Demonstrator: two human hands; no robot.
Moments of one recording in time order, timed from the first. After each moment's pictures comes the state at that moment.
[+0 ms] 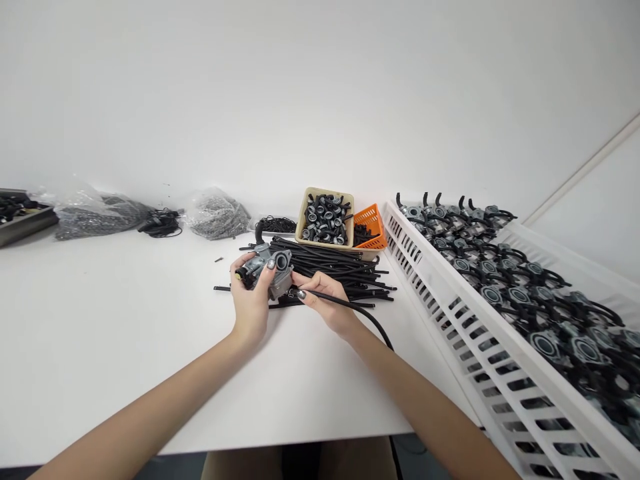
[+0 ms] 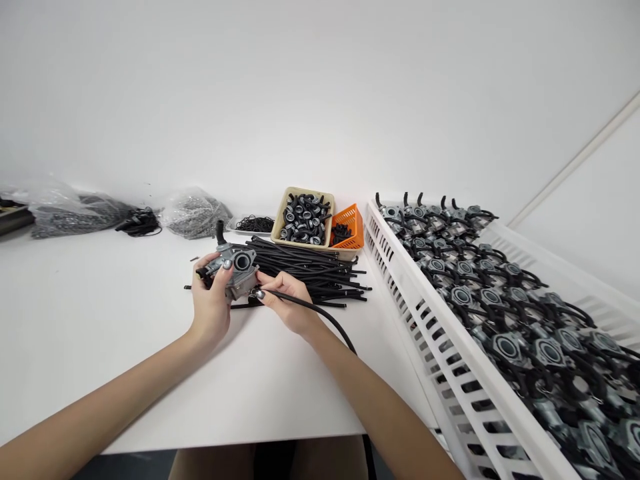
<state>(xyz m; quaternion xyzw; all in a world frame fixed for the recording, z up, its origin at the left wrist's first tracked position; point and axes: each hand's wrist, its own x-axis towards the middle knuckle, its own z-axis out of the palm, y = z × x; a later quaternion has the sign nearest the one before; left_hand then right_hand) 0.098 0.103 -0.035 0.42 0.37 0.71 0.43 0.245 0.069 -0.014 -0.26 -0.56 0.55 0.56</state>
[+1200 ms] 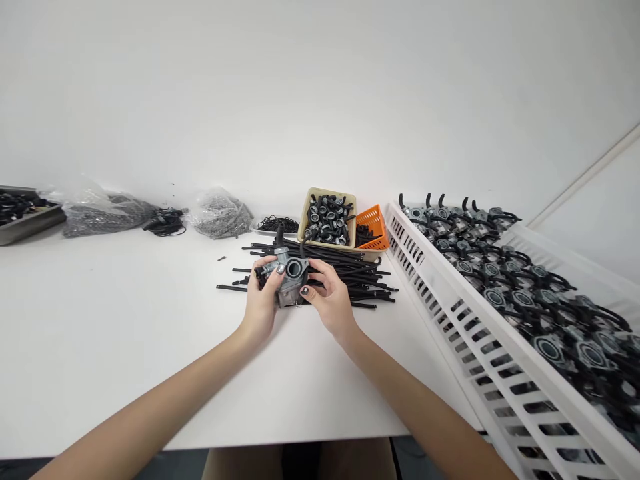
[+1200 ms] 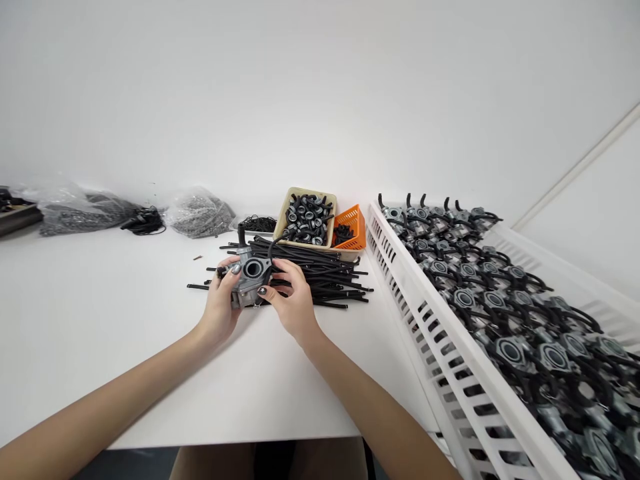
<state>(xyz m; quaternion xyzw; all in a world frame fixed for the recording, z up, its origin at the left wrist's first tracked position) 0.107 0.089 -0.017 0.36 0.33 0.65 0.59 0.241 0.078 -0.030 -0.37 -0.52 0.44 0.63</state>
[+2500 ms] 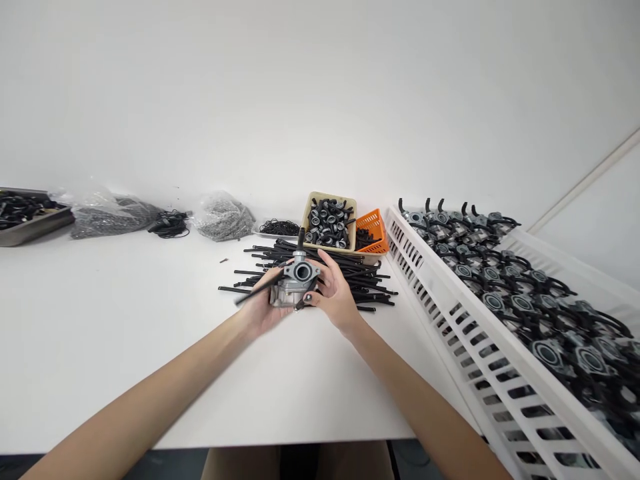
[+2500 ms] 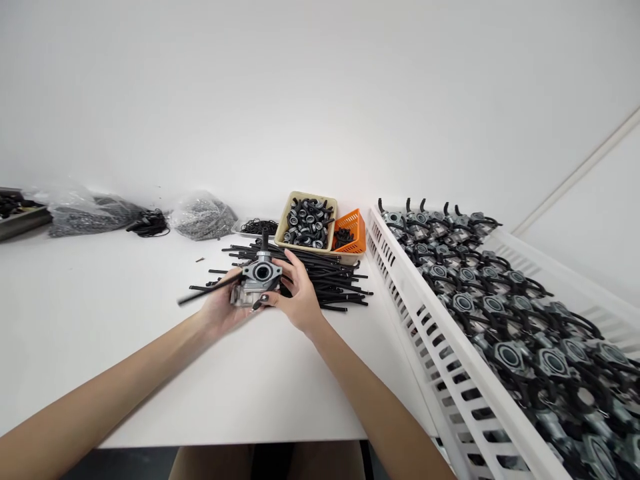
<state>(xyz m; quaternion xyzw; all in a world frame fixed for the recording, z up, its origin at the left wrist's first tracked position) 0.094 0.102 -0.010 0.30 0.26 0.46 0.79 0.254 0.084 -0.023 -0.31 -0.54 0.51 0.59</state>
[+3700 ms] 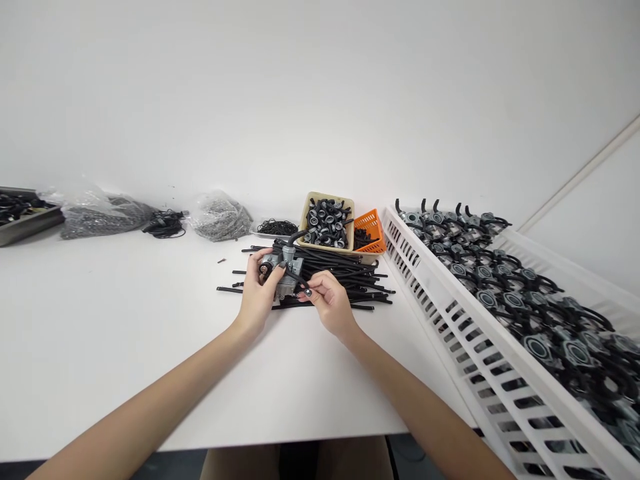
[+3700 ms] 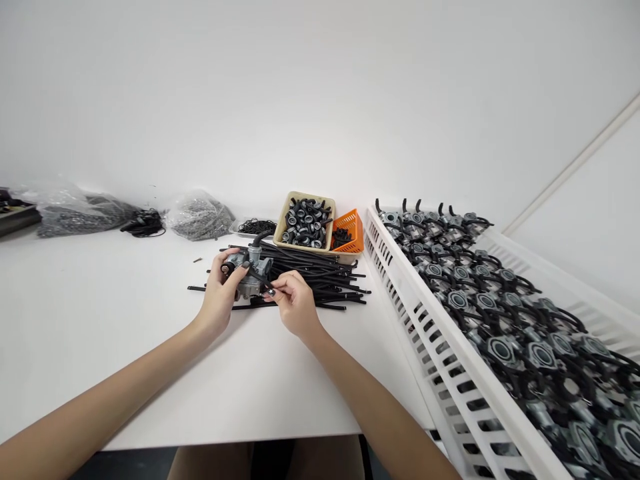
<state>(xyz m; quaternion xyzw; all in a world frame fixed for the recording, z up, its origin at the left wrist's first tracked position) 0.096 0.103 -0.018 0.48 0.42 0.63 0.45 0.248 0.080 -0.037 -0.34 -0.60 0.41 0.59</state>
